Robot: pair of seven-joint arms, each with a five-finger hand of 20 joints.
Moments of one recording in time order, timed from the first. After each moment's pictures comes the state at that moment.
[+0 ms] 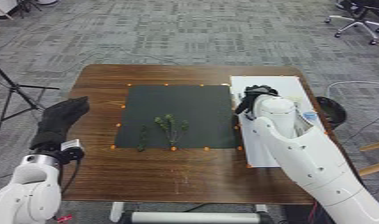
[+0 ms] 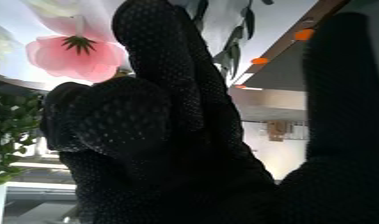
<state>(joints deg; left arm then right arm) 113.4 -63.2 -102.2 -109.4 61.0 6.6 1.8 -65.0 -63.5 57.8 -89.7 -139.9 -34.8 34.7</state>
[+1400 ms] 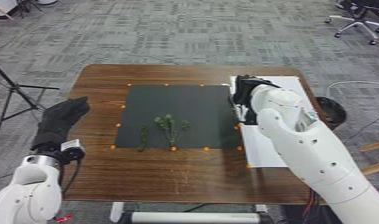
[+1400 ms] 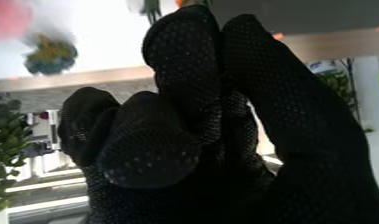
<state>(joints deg) 113.5 -63.9 -102.4 -109.7 60.2 6.7 1.6 -63.3 -62.0 57.4 -95.6 -127.7 -29.7 34.5</state>
